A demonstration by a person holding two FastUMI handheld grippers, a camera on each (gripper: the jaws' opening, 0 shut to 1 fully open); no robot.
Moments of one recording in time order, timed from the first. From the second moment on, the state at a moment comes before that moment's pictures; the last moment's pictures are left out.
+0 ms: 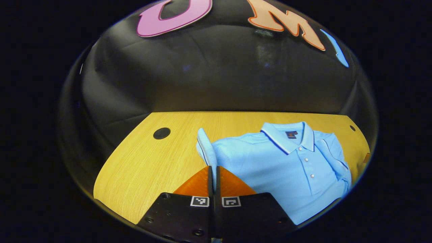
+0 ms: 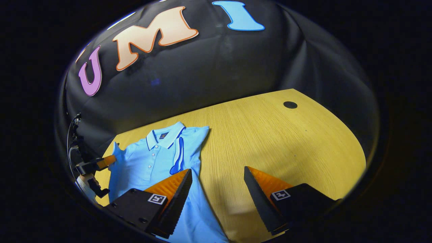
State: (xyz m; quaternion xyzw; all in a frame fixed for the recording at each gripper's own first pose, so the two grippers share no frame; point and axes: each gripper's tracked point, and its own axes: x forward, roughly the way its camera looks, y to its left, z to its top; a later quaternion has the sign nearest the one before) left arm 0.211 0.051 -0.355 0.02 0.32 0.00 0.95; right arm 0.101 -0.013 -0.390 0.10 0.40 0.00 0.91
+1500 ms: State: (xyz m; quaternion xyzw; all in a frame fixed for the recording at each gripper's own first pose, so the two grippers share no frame) left arm 0.091 -0.029 -0.268 -0.01 0.24 -0.10 0.97; right arm 0.022 0.010 -0.315 0.07 0.33 0.05 0.94
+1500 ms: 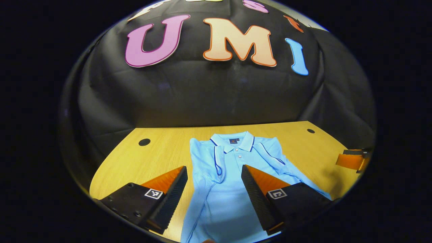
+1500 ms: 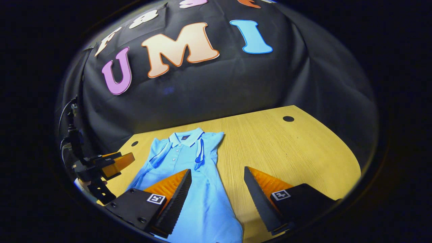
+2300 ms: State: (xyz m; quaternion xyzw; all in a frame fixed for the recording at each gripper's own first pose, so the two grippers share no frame) left arm -0.105 0.037 -0.287 0.00 0.29 -0.10 0.95; right arm -0.136 -0.008 -0.313 0.01 0.36 0.05 0.93
